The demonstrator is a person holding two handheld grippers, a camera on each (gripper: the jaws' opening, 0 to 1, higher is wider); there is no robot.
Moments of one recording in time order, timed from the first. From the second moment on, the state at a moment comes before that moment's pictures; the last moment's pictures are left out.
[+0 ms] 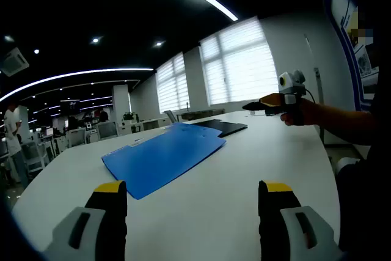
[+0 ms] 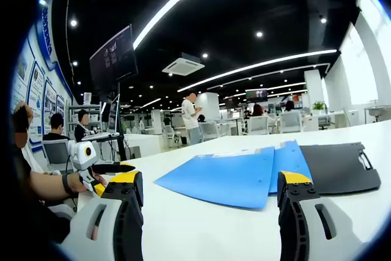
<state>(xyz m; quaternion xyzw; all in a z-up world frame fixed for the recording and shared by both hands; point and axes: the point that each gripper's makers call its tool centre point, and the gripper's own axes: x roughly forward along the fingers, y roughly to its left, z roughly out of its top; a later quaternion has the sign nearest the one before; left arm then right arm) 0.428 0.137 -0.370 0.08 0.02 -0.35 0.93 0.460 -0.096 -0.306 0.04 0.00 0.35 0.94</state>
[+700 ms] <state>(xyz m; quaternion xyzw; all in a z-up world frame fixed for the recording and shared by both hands) 0.428 0.138 -0.369 0.08 0.02 -0.35 0.93 0.465 -0.090 -0.322 0.04 0.02 0.35 0.94</state>
